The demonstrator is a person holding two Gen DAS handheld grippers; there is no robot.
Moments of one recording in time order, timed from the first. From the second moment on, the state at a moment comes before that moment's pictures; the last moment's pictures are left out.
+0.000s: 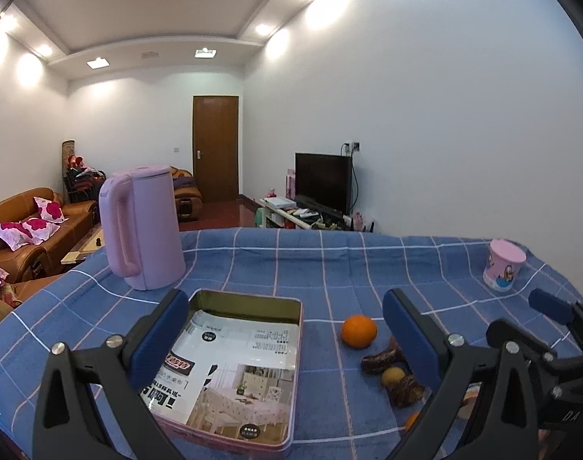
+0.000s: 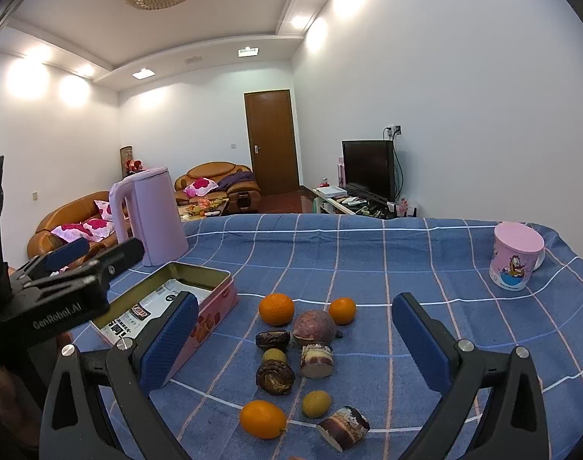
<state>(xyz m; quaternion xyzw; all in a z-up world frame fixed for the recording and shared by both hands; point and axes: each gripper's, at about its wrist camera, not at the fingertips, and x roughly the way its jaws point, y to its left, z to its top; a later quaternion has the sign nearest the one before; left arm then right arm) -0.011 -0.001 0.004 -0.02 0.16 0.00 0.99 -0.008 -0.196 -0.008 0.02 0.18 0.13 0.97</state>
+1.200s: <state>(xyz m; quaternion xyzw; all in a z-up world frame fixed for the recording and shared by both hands) -0.008 -0.002 -0.002 -0.01 0.17 0.01 0.99 -0.008 -0.209 -0.010 0.03 0.19 0.12 0.98</state>
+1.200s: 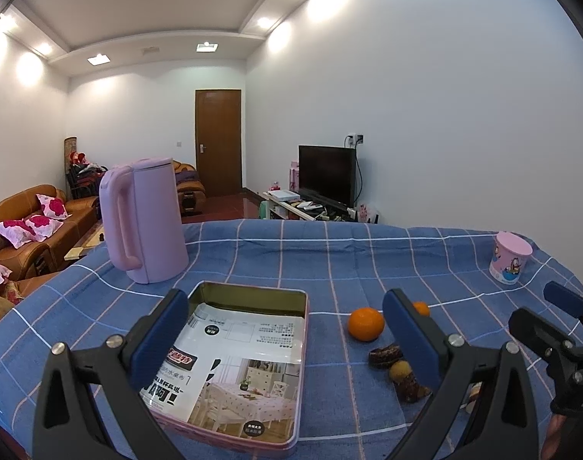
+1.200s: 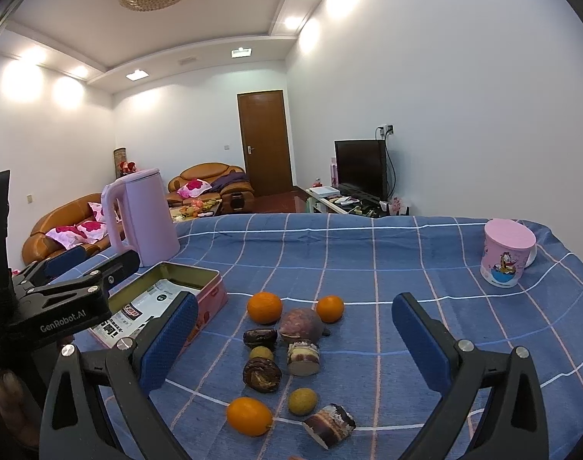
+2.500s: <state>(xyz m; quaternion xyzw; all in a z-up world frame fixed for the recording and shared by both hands) -0.010 -0.022 -0.027 0.00 0.21 -0.03 0.98 -0.021 -0.235 -0.034 0.00 0.22 0.07 0.97</state>
